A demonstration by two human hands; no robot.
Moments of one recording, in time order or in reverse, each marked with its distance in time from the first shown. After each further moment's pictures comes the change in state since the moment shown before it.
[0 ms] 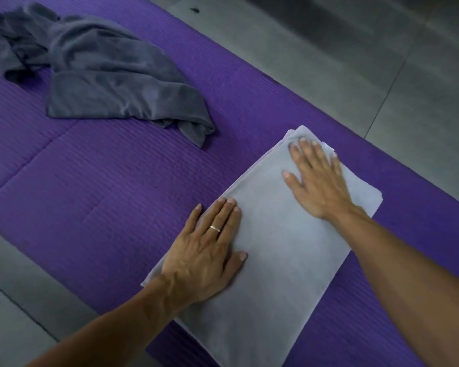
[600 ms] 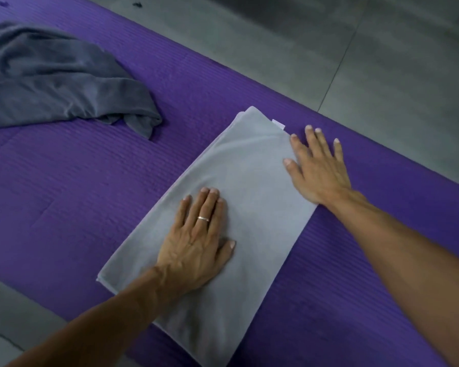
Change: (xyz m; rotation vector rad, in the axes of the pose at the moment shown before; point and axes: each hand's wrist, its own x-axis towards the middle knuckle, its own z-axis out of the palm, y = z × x) left_hand 0.021 0.059 0.005 0.104 0.031 0.031; right_hand -0.048 0.068 -0.001 0.006 0.038 0.158
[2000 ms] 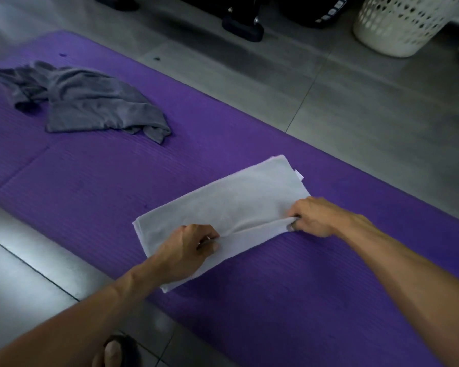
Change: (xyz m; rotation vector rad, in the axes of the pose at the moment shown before) left_hand -0.077 0.036 -0.050 -0.640 -0.047 -0.015; right_hand -0.140 0.015 -0.070 0.009 -0.484 -0.222
